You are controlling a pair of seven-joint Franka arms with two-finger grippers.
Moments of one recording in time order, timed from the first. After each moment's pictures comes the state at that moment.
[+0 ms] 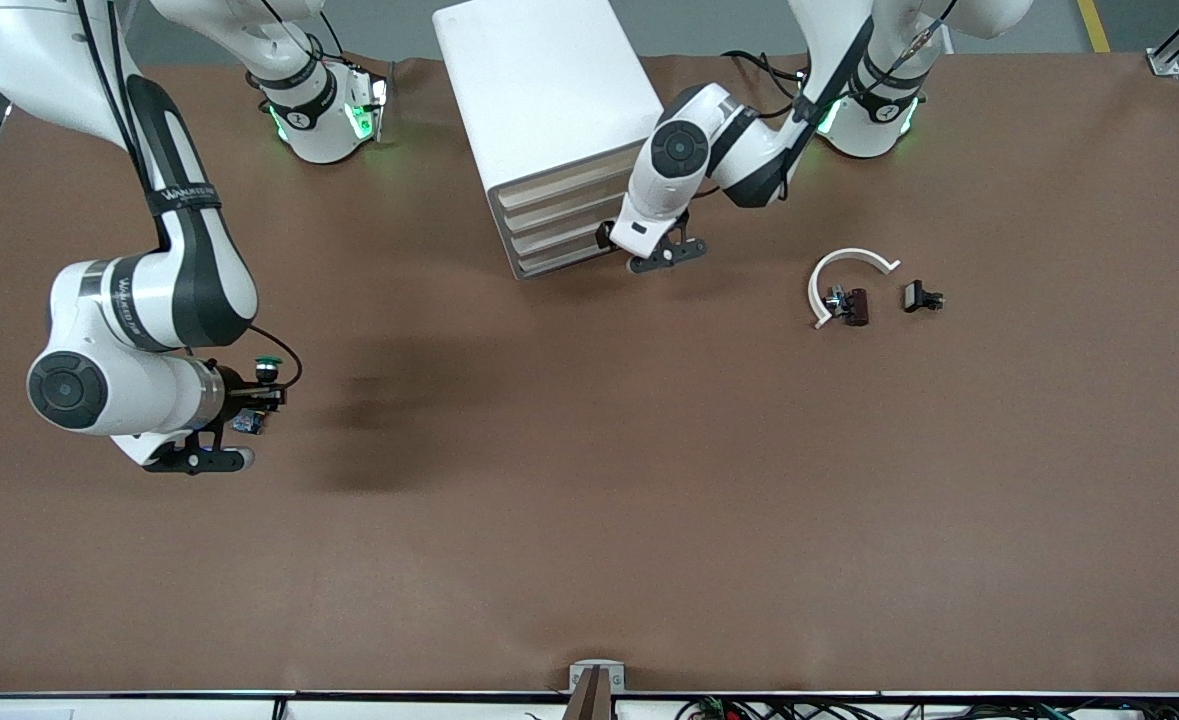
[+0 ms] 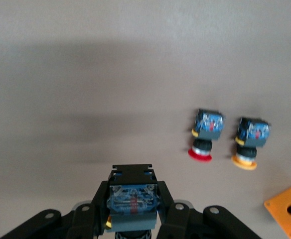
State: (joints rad) left arm -0.64 0.32 -0.26 -2.22 -0.24 2.50 -1.01; right arm 0.06 0.48 0.03 -1.65 -0.02 1.88 0.10
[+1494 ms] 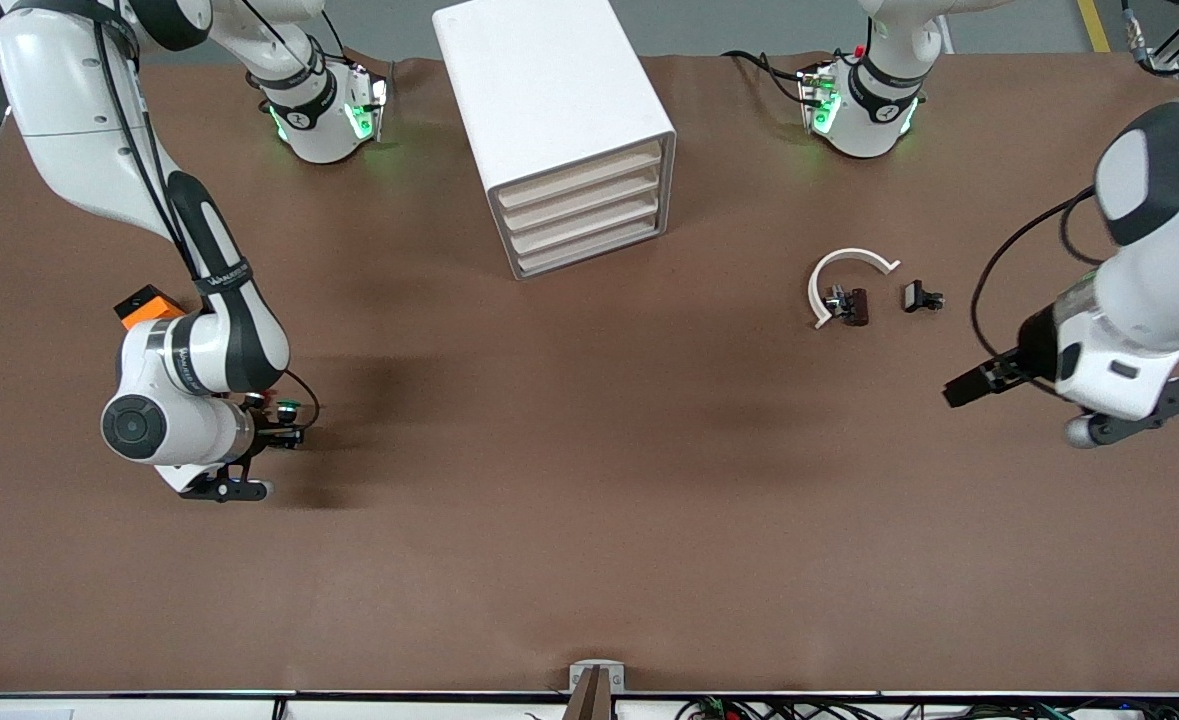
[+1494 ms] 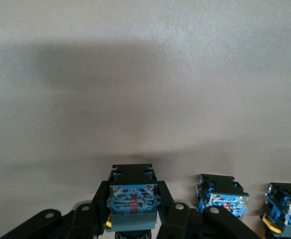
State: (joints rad) left arm 0.13 0.23 -0.26 -1.51 0.01 1.79 -0.46; right arm 0.01 0.66 0.03 -1.69 -0.06 2.14 0.11
